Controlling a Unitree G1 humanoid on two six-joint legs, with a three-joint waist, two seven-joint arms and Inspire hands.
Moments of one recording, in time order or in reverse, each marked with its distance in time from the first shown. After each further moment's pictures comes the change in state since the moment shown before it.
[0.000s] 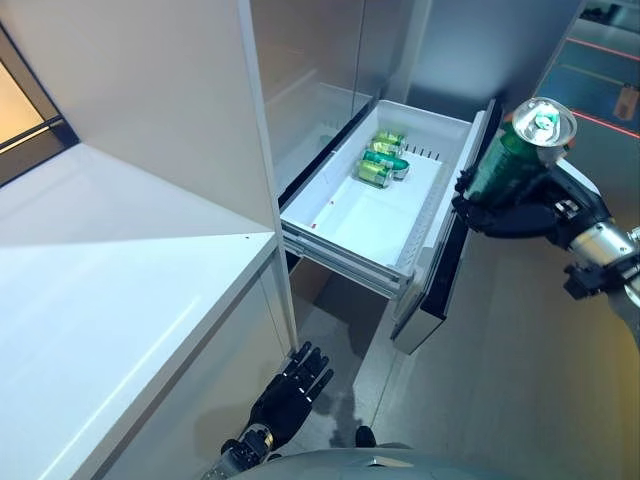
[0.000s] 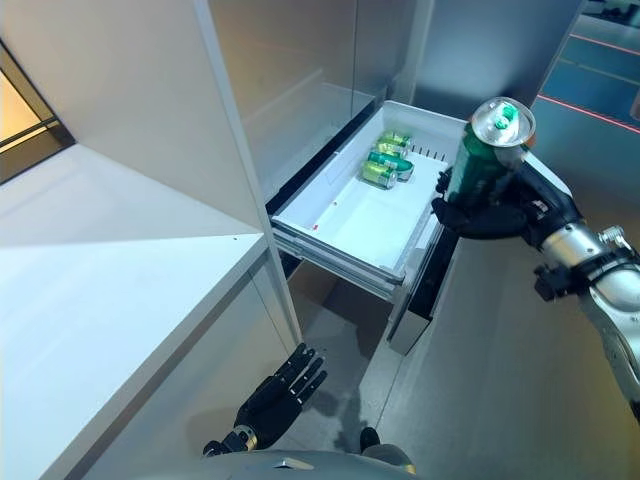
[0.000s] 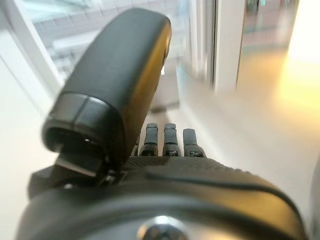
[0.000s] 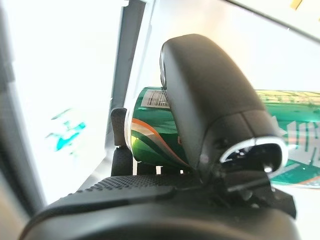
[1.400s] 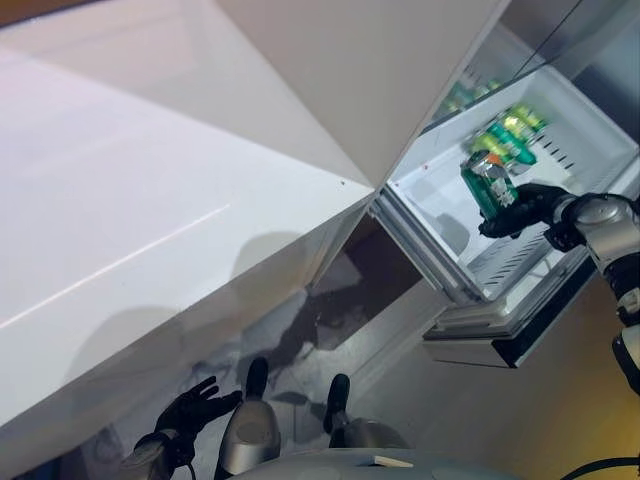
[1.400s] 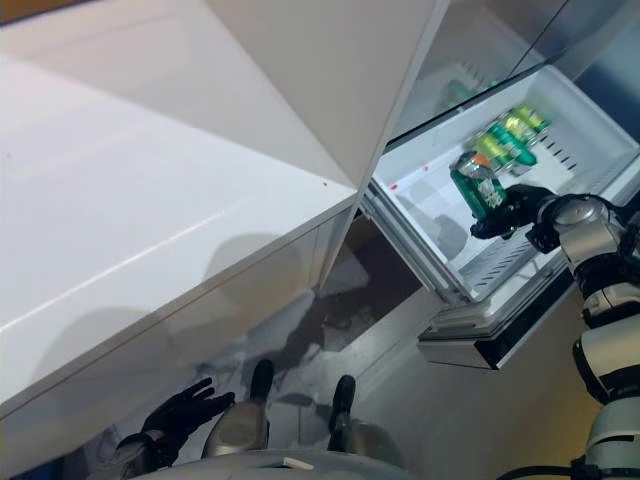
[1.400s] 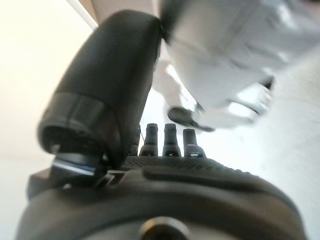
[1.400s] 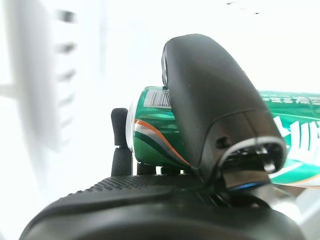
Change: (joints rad) left arm -0.076 0.278 0.052 0.188 0.406 -0.122 0.266; right arm -0.783 0.080 0.642 1.072 -0.435 0.158 0.122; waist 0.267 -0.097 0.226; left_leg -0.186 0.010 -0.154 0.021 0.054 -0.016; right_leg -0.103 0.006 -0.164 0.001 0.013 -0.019
